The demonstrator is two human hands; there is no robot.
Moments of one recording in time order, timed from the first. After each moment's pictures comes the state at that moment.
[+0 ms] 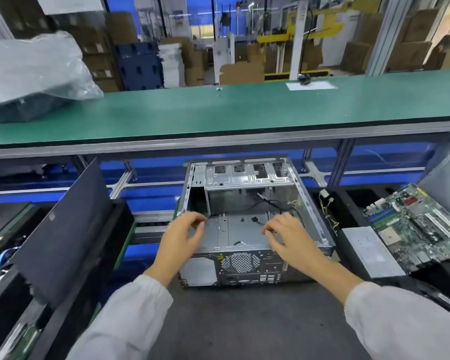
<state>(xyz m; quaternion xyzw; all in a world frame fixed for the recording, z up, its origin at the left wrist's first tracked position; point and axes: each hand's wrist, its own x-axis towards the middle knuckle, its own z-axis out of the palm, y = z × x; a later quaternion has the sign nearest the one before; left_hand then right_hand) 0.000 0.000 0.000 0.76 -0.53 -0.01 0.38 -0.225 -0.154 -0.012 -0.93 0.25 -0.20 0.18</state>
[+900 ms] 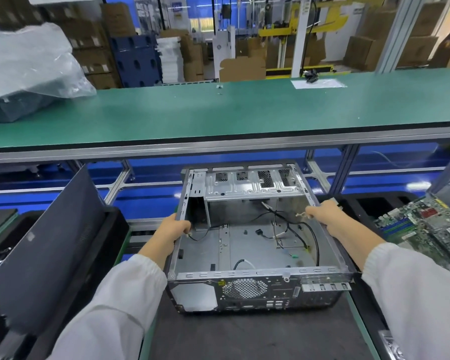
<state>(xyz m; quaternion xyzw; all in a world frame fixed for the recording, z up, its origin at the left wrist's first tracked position) 0.075 -0.076 0.001 0.82 -0.17 -0.35 0.42 -0.194 -0.298 0.000 -0.63 0.65 -0.12 0.42</state>
